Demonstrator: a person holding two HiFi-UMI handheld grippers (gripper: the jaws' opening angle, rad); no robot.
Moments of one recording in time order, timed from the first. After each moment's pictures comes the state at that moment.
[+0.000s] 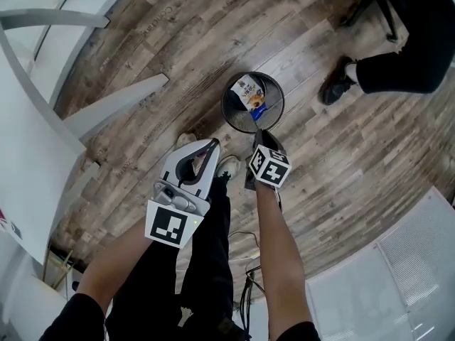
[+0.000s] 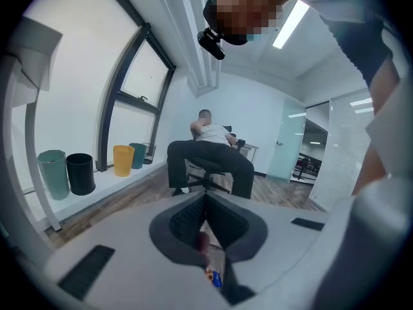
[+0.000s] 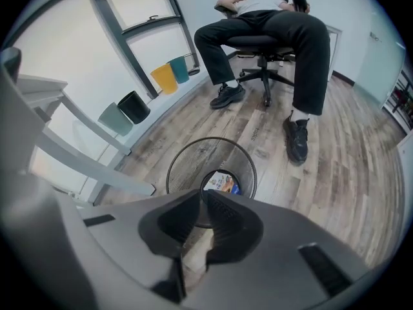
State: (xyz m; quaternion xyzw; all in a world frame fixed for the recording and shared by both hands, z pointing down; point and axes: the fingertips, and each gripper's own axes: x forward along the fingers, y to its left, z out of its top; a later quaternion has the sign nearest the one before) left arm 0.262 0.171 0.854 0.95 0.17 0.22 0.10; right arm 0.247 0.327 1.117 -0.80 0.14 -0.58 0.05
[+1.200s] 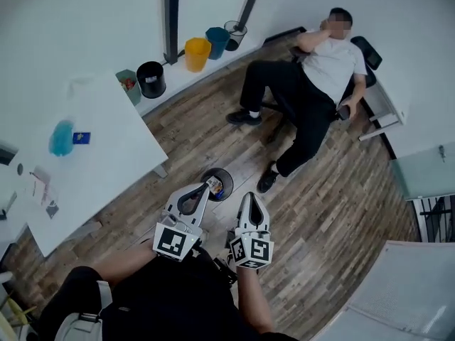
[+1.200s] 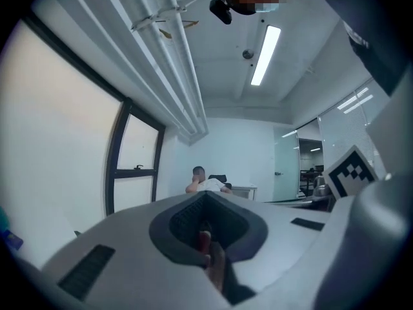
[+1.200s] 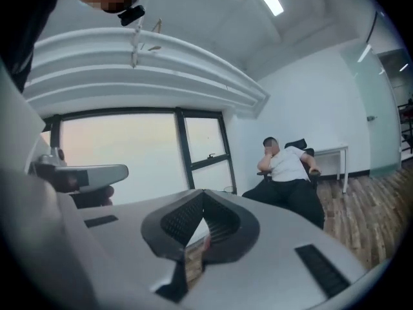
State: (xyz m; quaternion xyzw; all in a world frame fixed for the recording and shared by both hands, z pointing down) left arm 0.179 0.171 0.383 0.99 0.14 0.02 0.04; right arm 0.213 0.294 0.431 -0.96 0.25 -0.12 0.07
